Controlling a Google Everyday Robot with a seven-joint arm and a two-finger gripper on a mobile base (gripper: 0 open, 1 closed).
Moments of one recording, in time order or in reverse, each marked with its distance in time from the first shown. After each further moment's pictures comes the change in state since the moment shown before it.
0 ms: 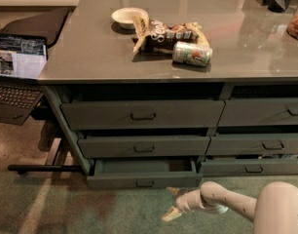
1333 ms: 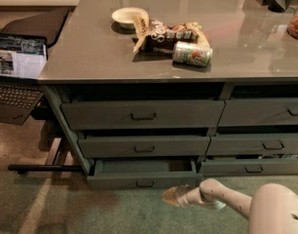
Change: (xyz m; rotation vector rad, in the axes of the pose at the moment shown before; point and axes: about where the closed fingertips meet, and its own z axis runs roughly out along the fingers) arm -0.003 -0.028 0.010 0.033 -0.038 -0.003
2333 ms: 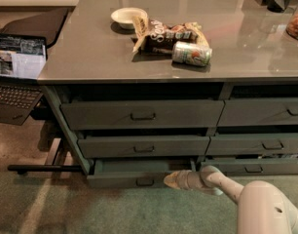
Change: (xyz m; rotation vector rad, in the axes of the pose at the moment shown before) arm -0.002 -0.090 0.000 0.120 -0.018 -0.008
